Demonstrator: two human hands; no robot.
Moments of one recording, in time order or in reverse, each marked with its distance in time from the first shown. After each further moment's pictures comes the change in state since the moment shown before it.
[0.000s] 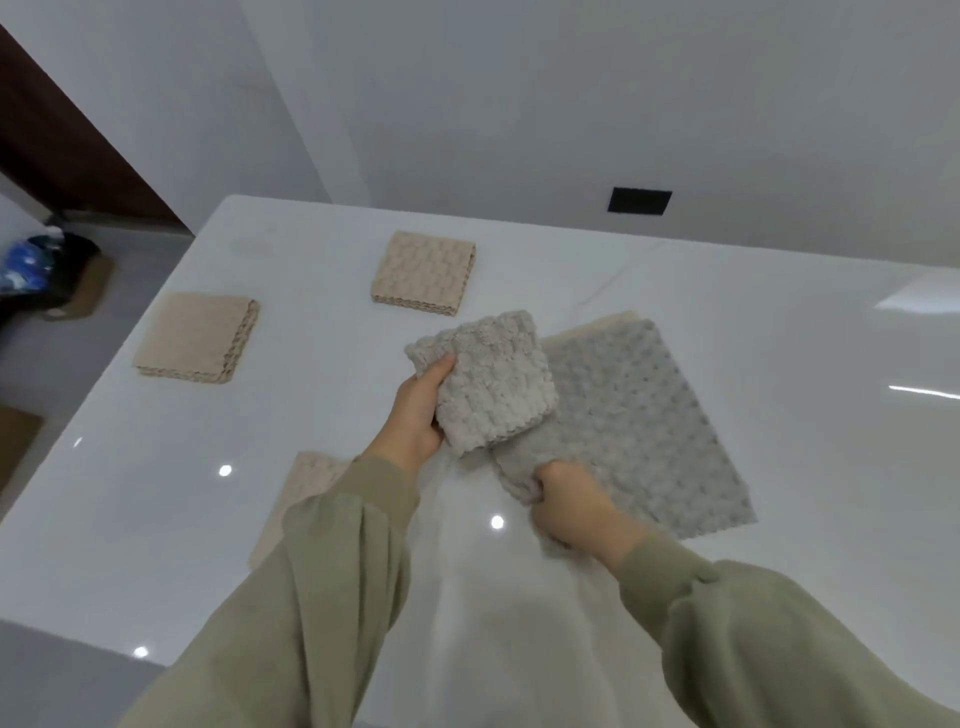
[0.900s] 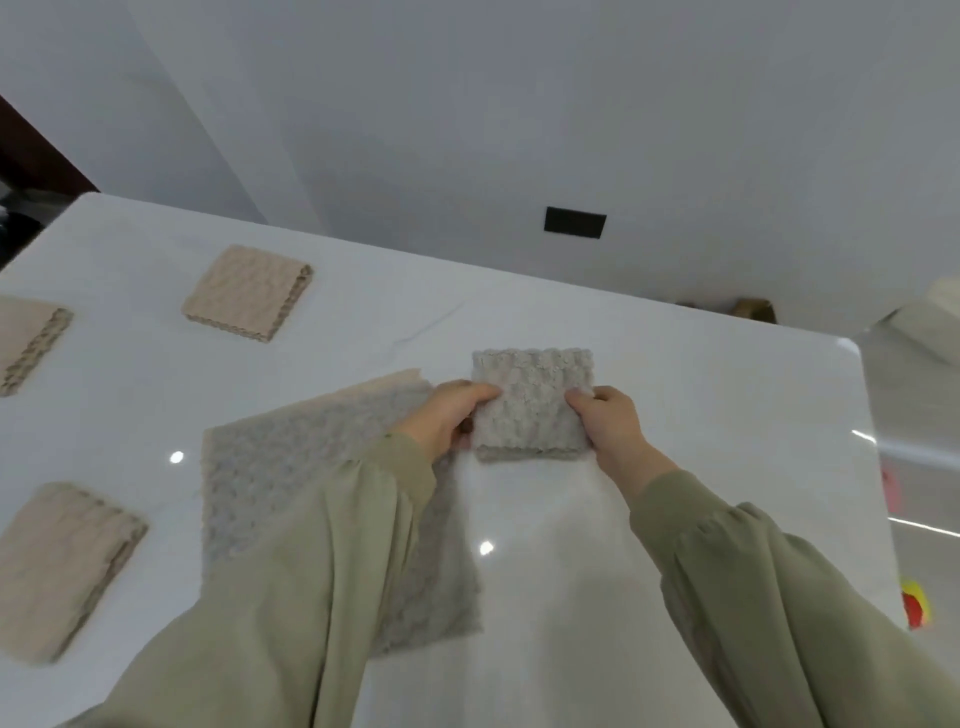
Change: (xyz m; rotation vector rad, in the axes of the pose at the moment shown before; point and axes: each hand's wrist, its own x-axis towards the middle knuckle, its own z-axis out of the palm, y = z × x) left_hand 0.097 -0.127 0.269 0.519 0.039 -0.123; right_hand 0.065 0.288 -0.169 1.133 0.334 0.373
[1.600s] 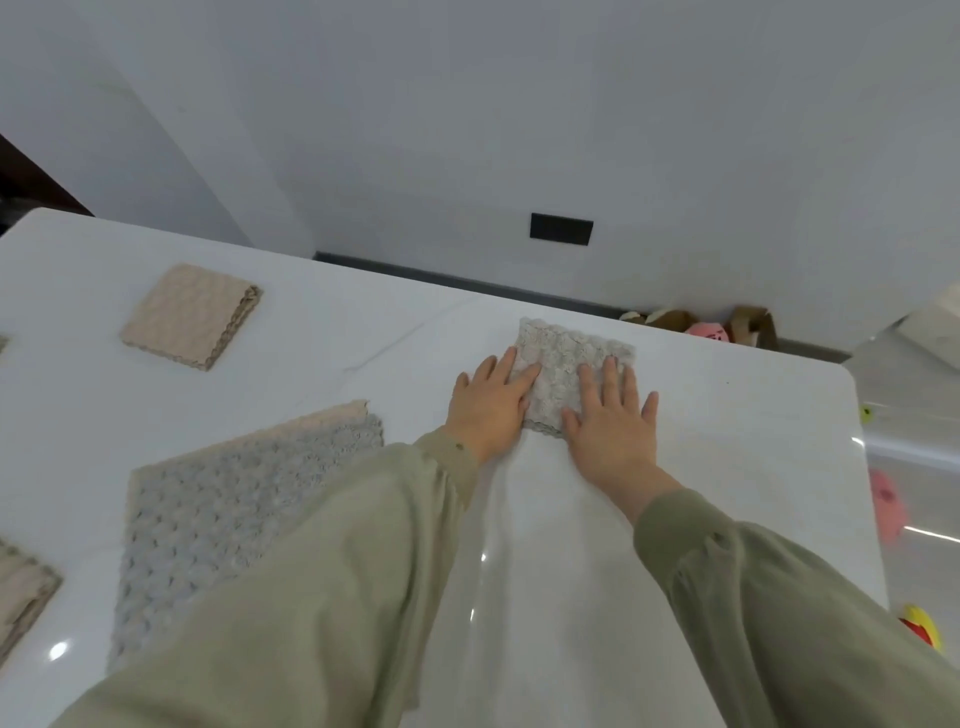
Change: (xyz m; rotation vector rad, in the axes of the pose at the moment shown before) left_hand 0.067 0.017 0.081 1.480 0.177 0.617; right_hand 0.062 0.005 -0.048 -1.271 0.079 -0.478
